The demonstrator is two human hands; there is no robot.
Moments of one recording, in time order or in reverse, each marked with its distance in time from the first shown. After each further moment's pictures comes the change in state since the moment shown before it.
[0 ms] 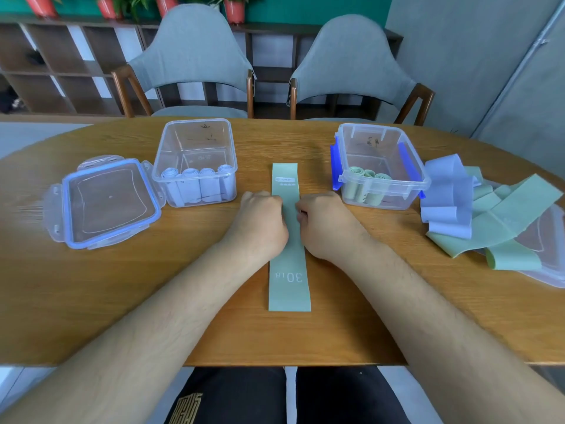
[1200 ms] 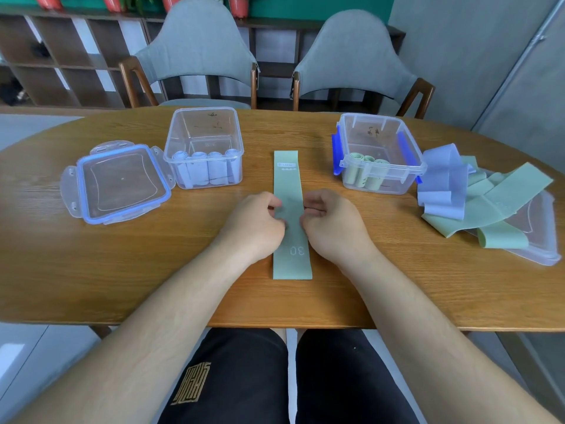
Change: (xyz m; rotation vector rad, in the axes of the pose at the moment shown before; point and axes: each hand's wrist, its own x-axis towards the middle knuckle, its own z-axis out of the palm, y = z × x) left_hand -0.051 -0.002 -0.020 -0.321 -0.054 -0.149; right_hand -0.049 -0.016 0.008 0.730 0.188 0.327
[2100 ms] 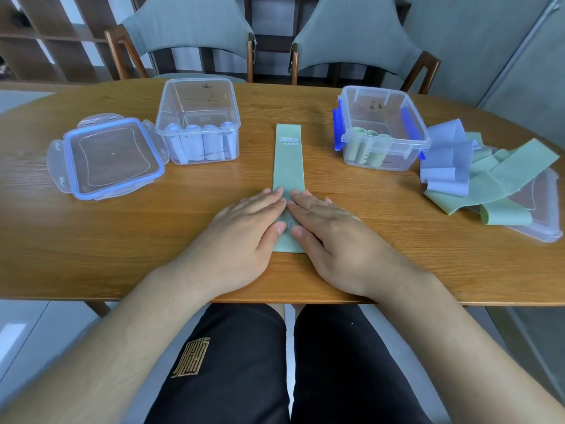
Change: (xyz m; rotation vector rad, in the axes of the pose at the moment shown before) left_hand -0.045 -0.036 -0.012 0.449 -0.184 0.449; right_hand -0.046 0.030 -0.018 -0.534 -0.343 -0.500
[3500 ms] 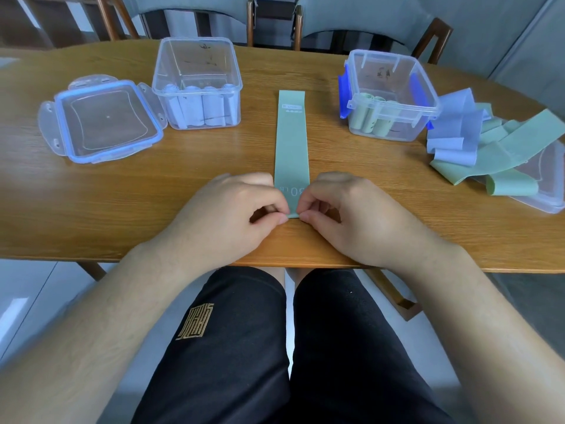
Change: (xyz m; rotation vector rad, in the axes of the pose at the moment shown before) left_hand -0.025 0.004 -0.010 -0.085 0.184 0.178; right_hand -0.014 -0.019 -0.026 0.098 0.055 -0.109
